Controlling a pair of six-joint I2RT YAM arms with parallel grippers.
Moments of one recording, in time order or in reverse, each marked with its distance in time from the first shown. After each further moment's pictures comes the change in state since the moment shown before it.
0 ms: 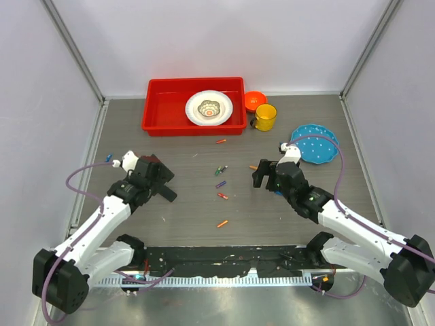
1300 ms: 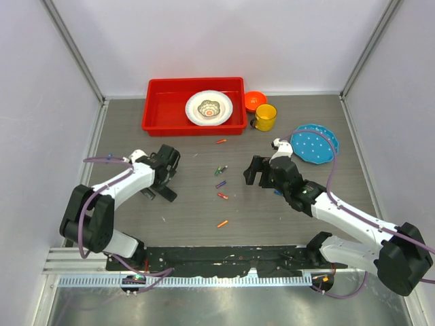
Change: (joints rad) left arm -0.002 0.480 0.177 -0.126 -0.181 -0.236; right arm 0.000 0.113 0.061 0.052 -0.109 0.042
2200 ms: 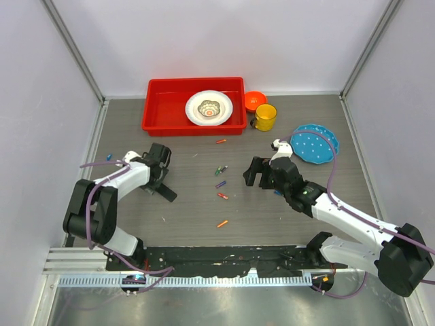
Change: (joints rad) left arm 0.127 0.070 -0.045 0.176 0.057 -0.008; right arm 0.000 -0.008 -0.010 0.000 -0.020 -0.001
